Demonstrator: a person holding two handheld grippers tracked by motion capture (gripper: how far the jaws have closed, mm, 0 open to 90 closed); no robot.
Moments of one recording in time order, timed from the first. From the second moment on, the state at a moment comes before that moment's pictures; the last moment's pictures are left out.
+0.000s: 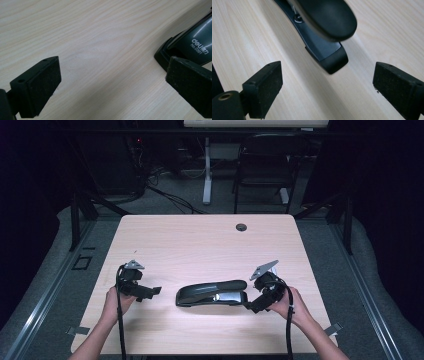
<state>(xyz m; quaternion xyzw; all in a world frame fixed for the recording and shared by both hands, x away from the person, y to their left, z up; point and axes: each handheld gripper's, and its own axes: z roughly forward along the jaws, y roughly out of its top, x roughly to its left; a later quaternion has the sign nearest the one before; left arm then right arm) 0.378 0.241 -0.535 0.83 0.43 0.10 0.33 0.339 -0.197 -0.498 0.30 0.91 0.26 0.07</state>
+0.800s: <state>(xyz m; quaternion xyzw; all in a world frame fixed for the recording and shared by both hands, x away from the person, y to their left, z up) 0.341 0.190 -0.496 0.81 0.40 0.16 0.39 0.321 -0.205 -0.516 0.32 0.91 0.26 0.09</state>
